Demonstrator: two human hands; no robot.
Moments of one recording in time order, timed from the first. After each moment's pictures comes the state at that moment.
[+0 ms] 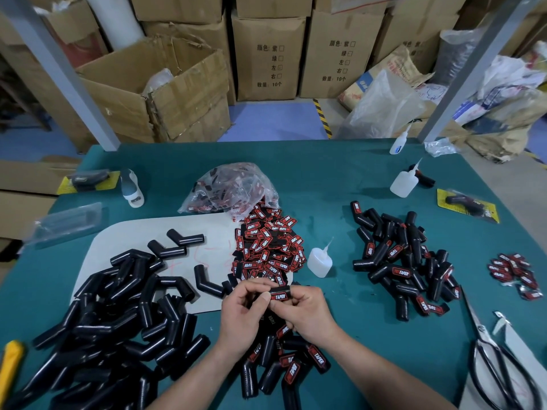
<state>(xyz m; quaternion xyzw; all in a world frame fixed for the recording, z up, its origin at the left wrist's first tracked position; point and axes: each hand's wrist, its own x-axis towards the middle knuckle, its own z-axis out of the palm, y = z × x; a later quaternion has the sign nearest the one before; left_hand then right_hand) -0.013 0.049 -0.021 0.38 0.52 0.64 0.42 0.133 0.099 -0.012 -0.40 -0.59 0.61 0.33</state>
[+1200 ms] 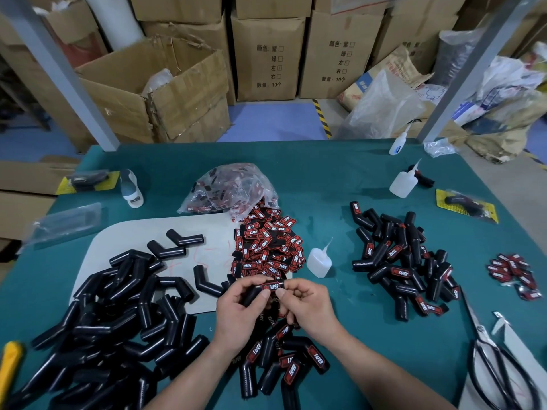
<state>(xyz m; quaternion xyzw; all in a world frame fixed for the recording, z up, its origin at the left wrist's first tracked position) -0.017 0.050 -0.023 0.37 0.56 0.62 0.40 0.135 0.104 -0.004 -0.42 -0.57 0.61 0.35</state>
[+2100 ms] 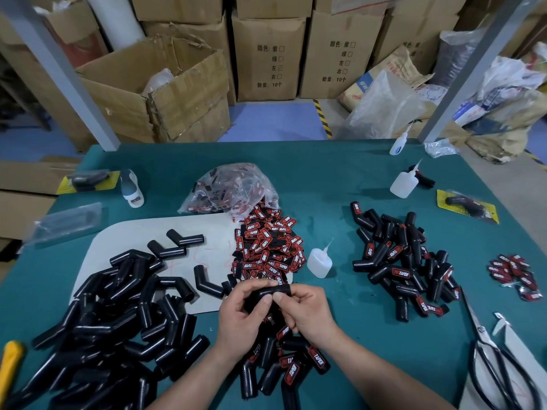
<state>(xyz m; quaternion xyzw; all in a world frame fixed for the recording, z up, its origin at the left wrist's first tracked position) -0.014 0.041 -0.006 0.44 0.51 0.64 0.36 0.132 0.097 -0.007 -0.41 -0.56 0.63 0.35</state>
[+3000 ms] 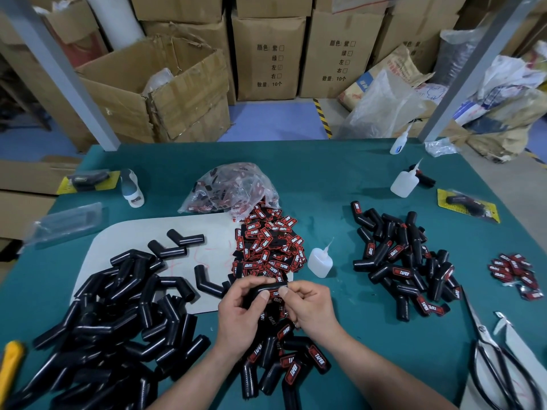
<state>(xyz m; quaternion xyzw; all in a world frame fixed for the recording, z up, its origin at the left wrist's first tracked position) -0.013 0.047 -0.013 0.40 0.53 0.65 0.36 0.132 0.102 -0.011 -0.42 -0.56 0.59 0.39</state>
